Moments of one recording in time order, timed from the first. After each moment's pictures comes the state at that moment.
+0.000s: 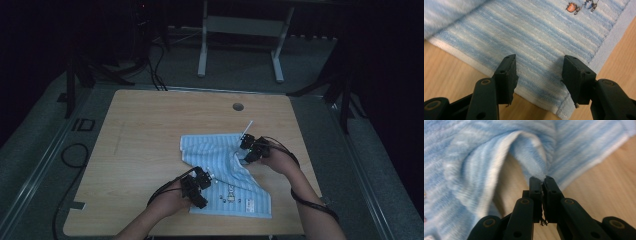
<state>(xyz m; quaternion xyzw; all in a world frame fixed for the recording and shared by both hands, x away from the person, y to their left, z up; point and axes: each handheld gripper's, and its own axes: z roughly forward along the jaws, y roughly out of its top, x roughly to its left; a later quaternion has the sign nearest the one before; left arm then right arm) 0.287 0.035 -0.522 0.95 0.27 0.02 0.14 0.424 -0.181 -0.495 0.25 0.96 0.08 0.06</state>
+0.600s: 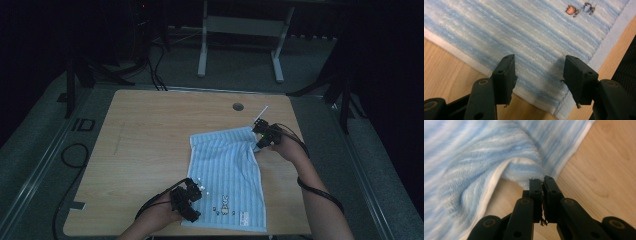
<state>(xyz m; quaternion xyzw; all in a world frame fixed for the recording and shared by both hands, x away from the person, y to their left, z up) 0.253 0.054 -0.523 0.95 0.27 0.01 0.15 0.465 -0.218 -0.480 0.33 0.94 0.07 0.09</state>
